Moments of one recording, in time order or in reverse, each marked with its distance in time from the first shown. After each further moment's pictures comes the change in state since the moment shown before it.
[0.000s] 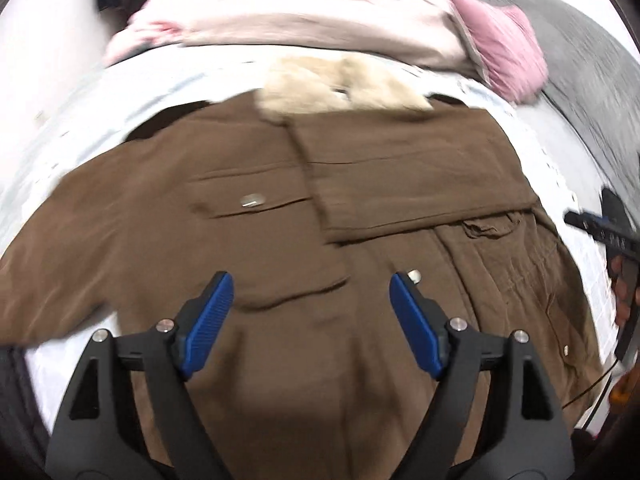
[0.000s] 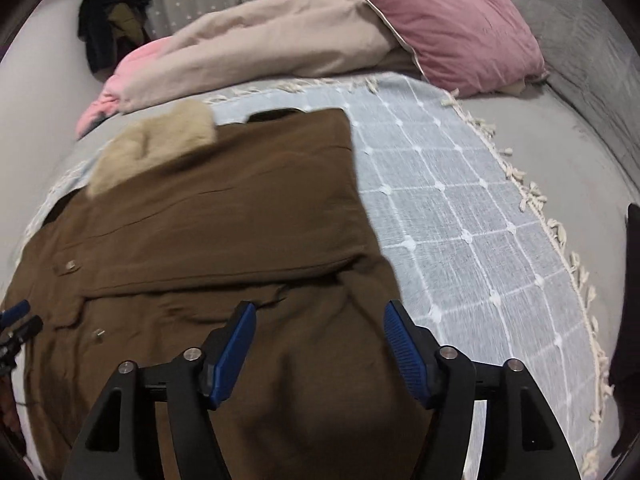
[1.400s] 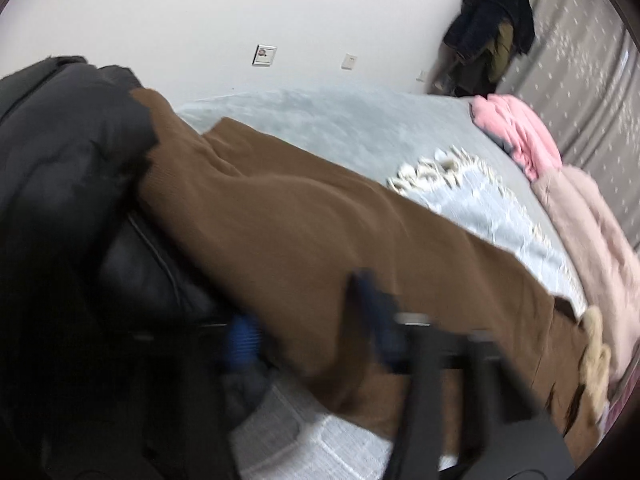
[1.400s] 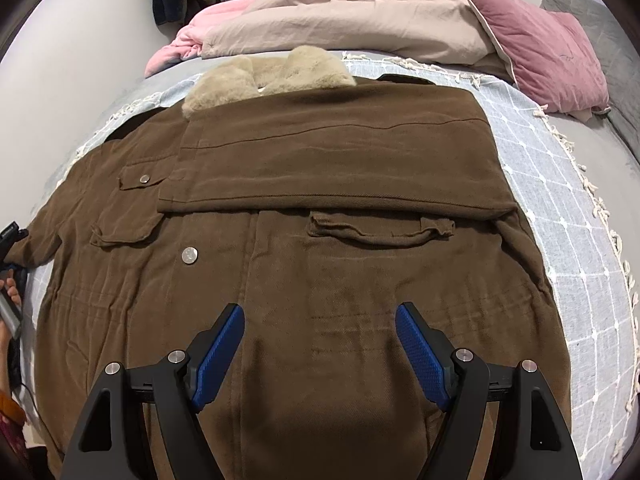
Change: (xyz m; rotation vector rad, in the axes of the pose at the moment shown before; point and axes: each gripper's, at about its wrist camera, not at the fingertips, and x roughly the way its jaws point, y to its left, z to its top) left arm -0.001 0.335 -0.084 -0.982 -0.326 0.454; right arm 0.025 0.107 -0.046 -0.151 0.058 0.126
